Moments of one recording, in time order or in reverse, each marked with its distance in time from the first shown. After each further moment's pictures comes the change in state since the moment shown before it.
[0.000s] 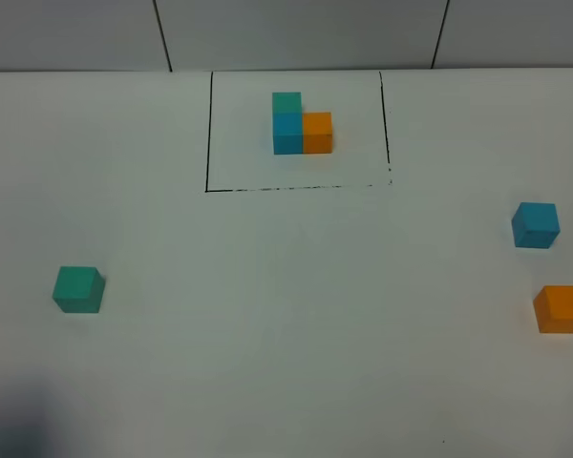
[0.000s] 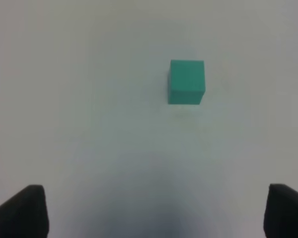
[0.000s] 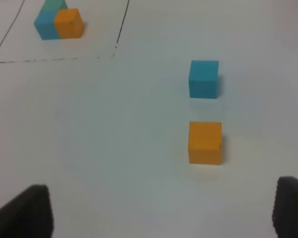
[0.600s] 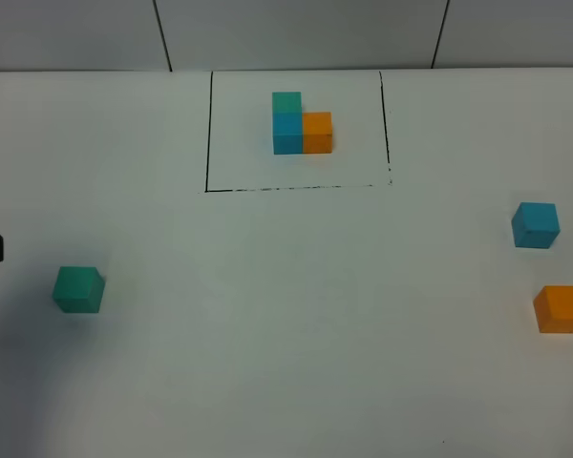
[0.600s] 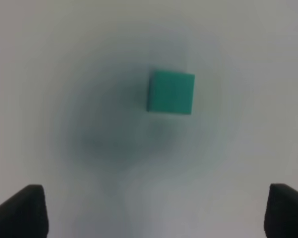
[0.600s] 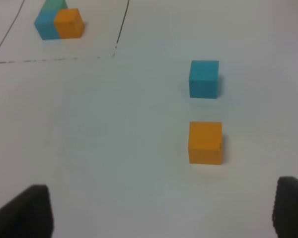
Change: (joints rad) left arm 0.000 0.688 -0.320 -0.063 -0.020 -0.081; right arm 0.000 0.000 0.000 0.000 0.000 0.000
